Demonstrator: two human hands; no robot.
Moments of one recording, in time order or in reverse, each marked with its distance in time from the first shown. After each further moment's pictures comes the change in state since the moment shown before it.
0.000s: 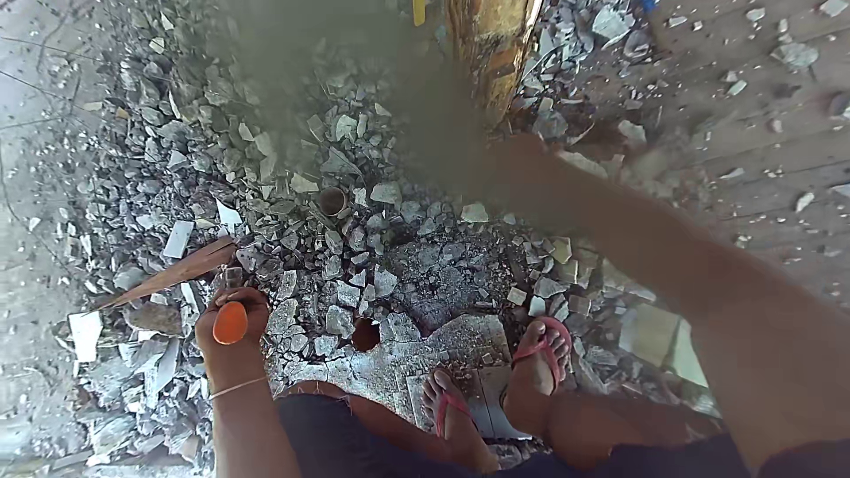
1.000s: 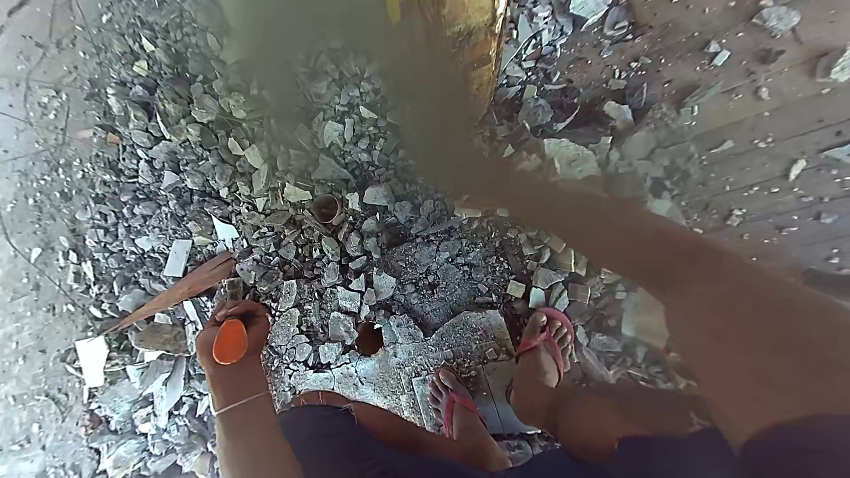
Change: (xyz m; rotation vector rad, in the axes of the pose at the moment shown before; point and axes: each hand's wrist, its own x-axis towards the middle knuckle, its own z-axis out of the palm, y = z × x) left_hand -0.001 -0.003 -0.005 -0.049 -0.083 -0.072; right_hand -0.013 -0.012 0.046 -0.083 -0.120 -0.088
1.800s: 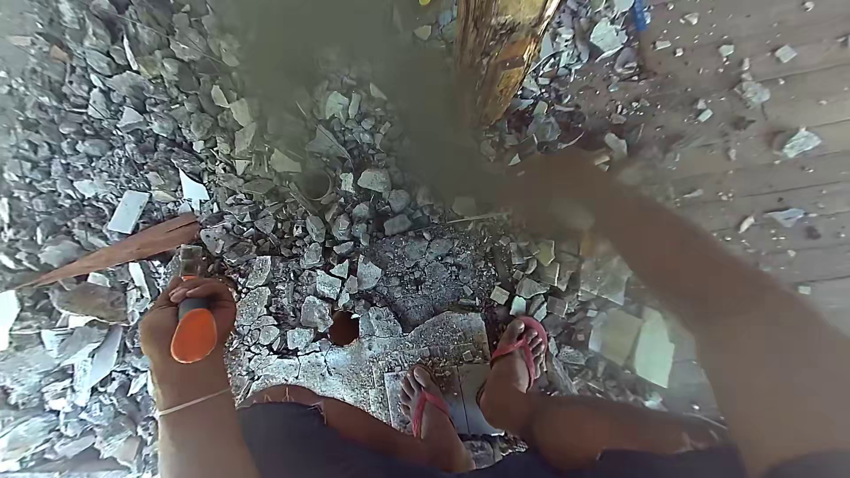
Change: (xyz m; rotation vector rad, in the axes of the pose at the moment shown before) left_hand -0.006 0.022 -0.013 -0.119 -0.051 -0.088; right_hand -0.033 0.054 -0.018 -0.061 -0.197 0.249
